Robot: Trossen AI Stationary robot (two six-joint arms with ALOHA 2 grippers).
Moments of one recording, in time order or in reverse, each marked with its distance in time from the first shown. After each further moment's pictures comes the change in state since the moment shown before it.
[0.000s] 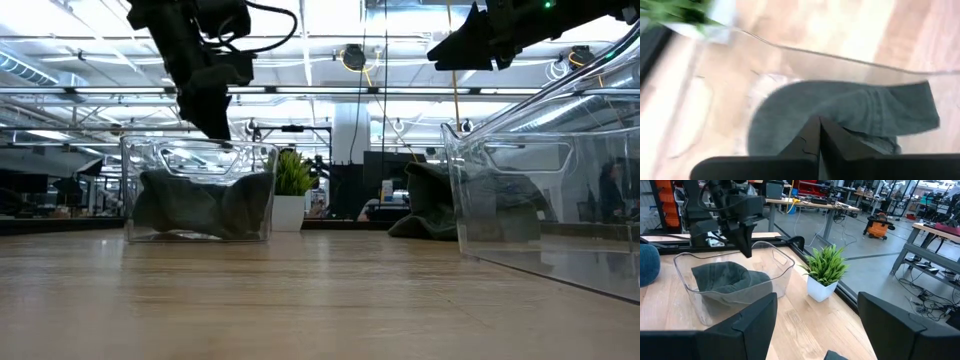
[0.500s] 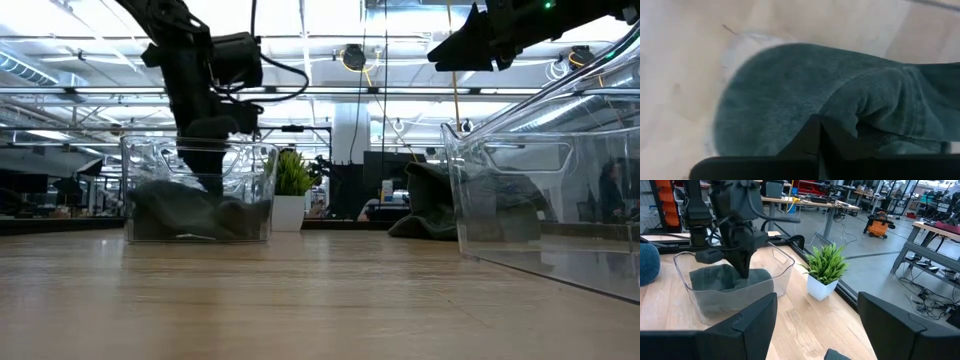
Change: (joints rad) left arm 0.031 0.204 -0.064 0.051 0.071 -0.020; right arm 0.000 0.000 0.000 -0.007 0.000 0.008
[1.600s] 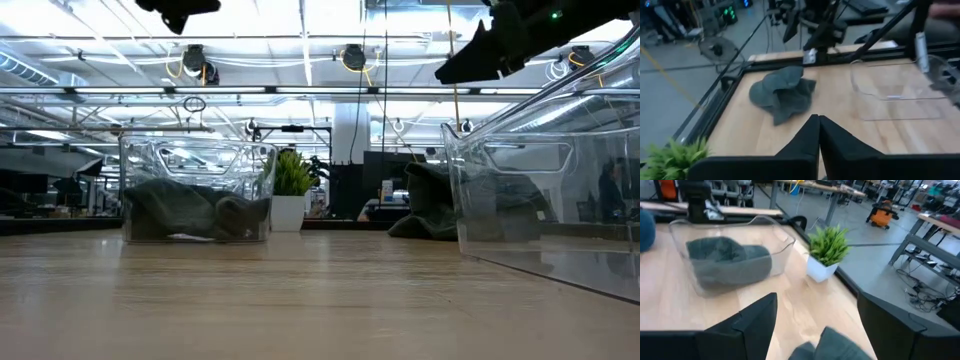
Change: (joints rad) left arm -0.213 -0.770 -0.127 0.336 0.072 0.317; right arm 0.015 0.000 0.000 -0.128 -0.003 0.007
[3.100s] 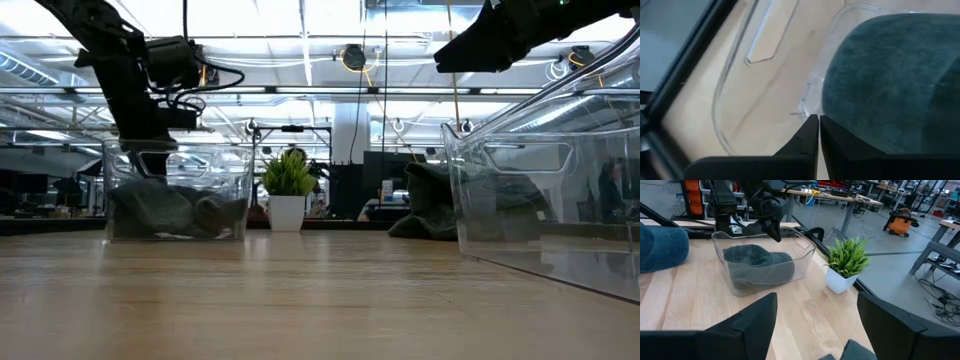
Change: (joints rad) left arm 0.391 0.351 -0.188 -0.298 -0.346 -0.192; right arm 0.042 0.000 0.000 0.069 -0.044 0.006
